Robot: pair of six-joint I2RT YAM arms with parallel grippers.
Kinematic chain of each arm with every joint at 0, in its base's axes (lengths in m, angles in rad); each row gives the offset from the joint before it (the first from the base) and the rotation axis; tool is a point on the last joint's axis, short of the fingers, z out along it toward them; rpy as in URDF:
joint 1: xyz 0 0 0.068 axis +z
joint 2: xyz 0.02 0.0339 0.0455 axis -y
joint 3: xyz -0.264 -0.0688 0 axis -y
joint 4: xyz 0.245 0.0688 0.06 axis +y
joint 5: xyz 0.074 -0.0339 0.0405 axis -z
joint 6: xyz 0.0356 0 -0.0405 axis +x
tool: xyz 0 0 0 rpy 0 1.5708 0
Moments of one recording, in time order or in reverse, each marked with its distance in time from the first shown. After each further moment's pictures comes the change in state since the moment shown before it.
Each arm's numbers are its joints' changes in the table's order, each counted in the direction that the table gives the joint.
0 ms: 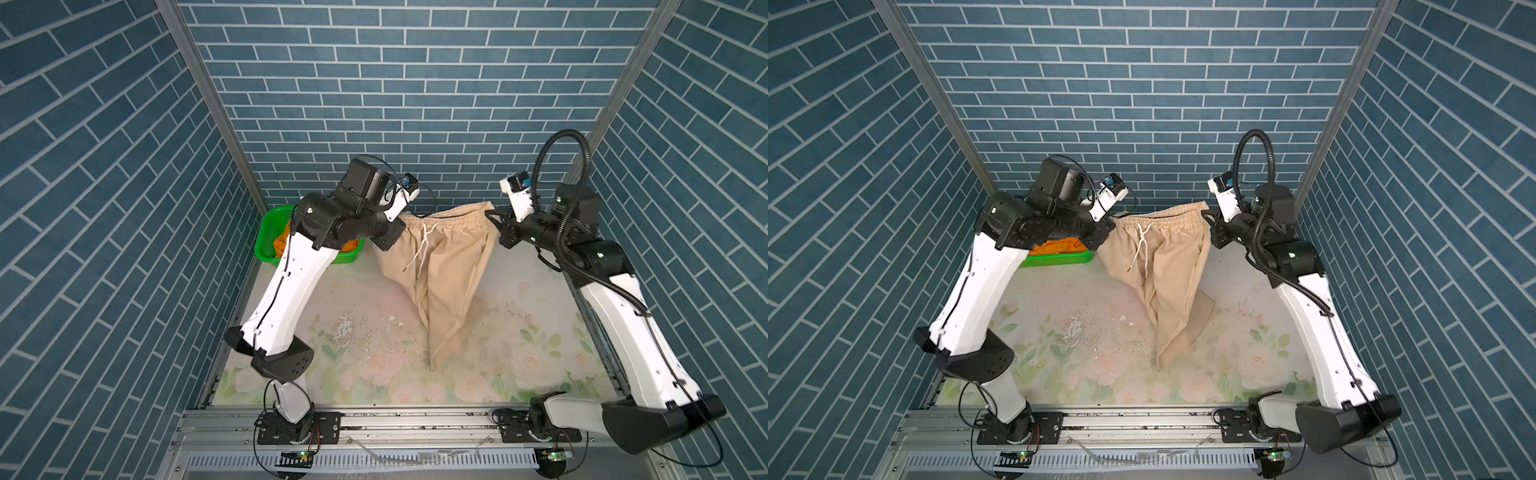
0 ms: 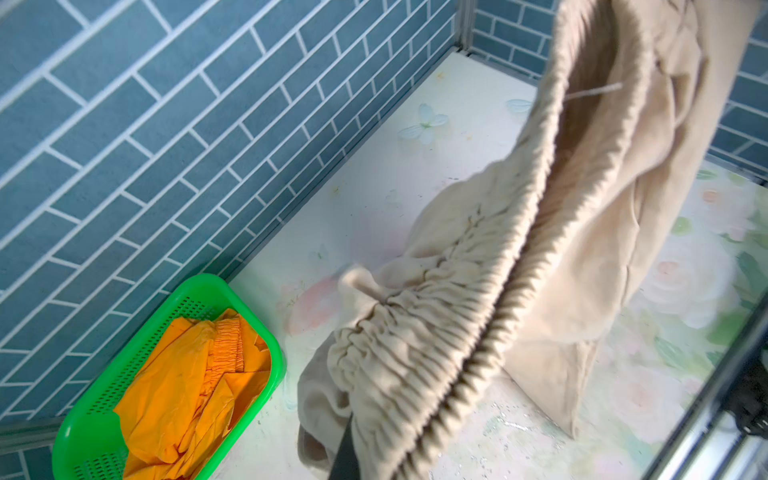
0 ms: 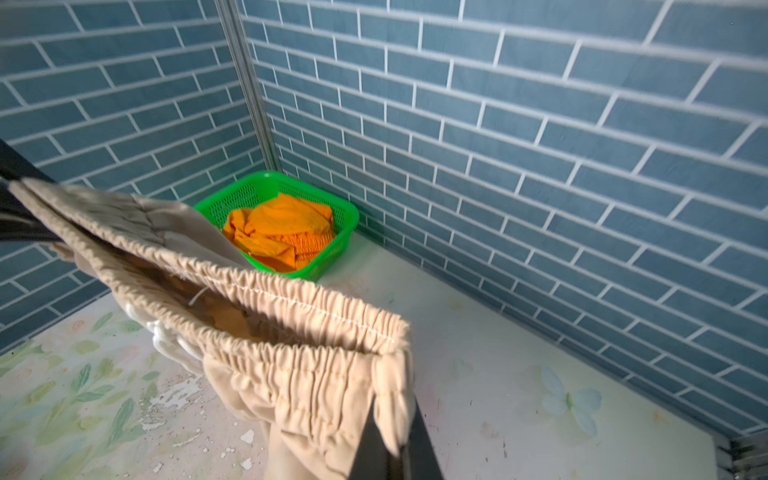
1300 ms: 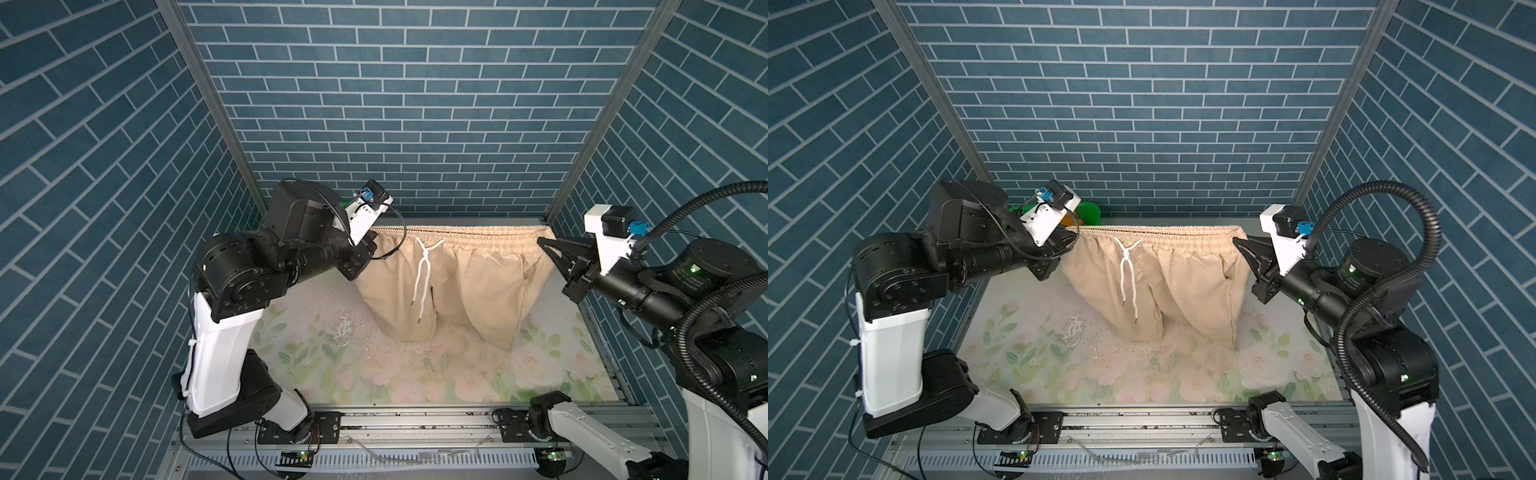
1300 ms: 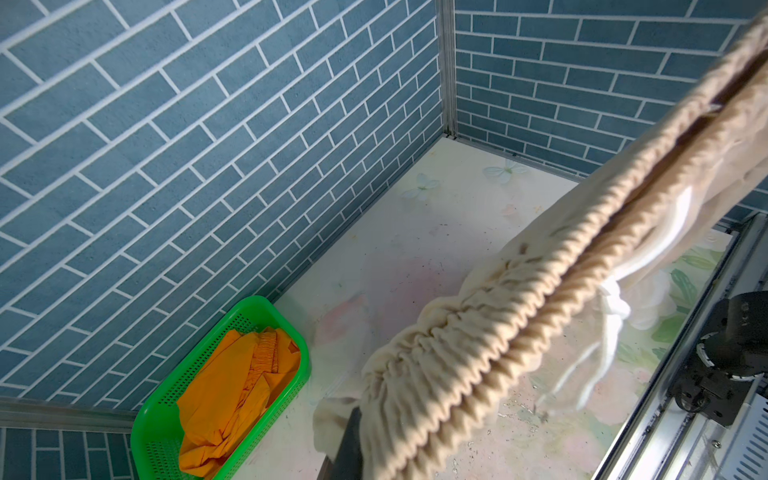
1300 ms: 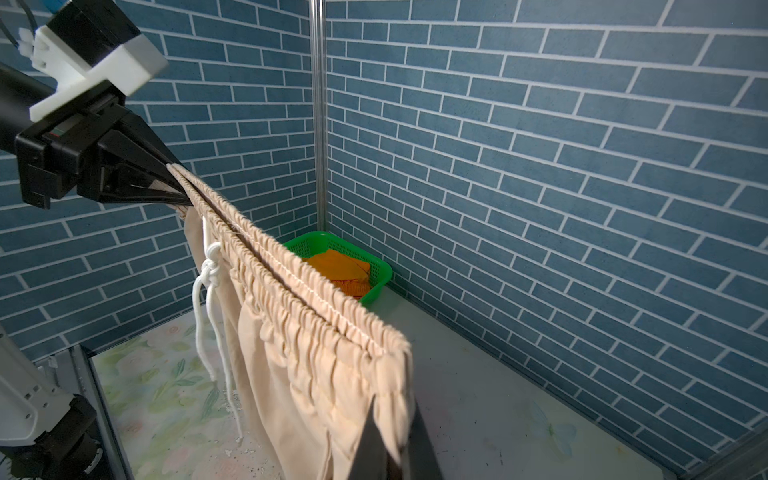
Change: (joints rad) left arm -0.167 0.171 0.119 0.130 -0.202 -0.061; right arm 0.010 0.284 0.172 0.322 -0.020 -0.001
